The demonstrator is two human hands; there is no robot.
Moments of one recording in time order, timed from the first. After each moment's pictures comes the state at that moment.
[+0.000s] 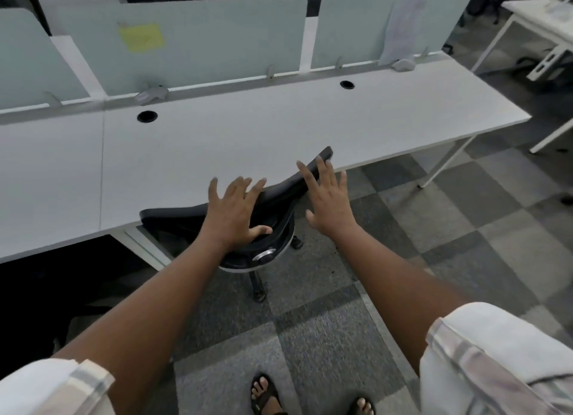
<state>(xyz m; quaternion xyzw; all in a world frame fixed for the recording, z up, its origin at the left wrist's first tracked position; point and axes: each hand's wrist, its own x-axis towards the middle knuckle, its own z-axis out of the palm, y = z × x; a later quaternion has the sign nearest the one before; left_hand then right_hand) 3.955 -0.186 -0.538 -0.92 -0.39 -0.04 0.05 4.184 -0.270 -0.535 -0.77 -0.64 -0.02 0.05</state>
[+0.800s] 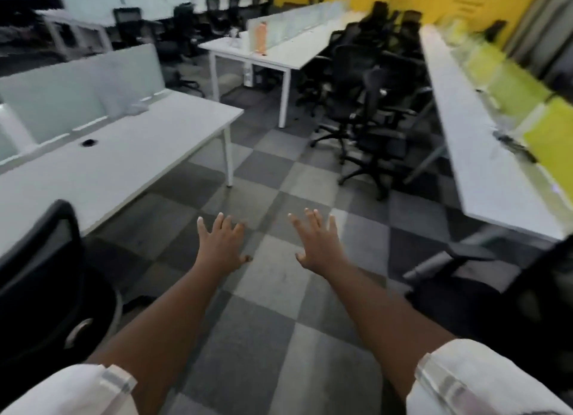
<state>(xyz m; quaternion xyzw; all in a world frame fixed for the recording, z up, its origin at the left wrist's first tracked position) 4.195 -0.569 -0.468 -0.99 -0.09 0.04 0.05 4.274 -0.803 -0.470 -0.95 -0.31 -0.05 -0.04</state>
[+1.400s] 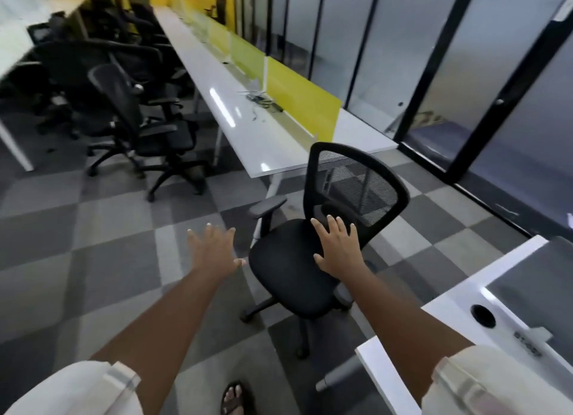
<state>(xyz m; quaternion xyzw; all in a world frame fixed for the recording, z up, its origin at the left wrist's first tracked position) 4.324 -1.054 -0.470 -0.96 0.25 0.05 0.07 4.178 -1.310 -0.457 -0.98 0.18 0.00 -0.06</state>
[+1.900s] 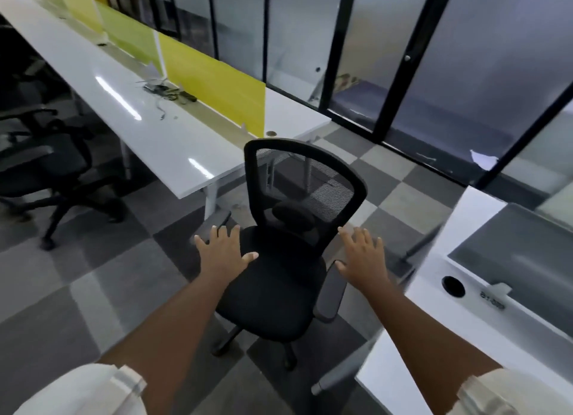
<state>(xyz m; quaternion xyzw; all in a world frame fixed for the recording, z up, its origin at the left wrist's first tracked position) 4.437 -1.258 -0.491 -0.91 0.40 0.07 0.01 4.182 -1.452 -0.497 -0.91 0.42 0.03 -0.05</state>
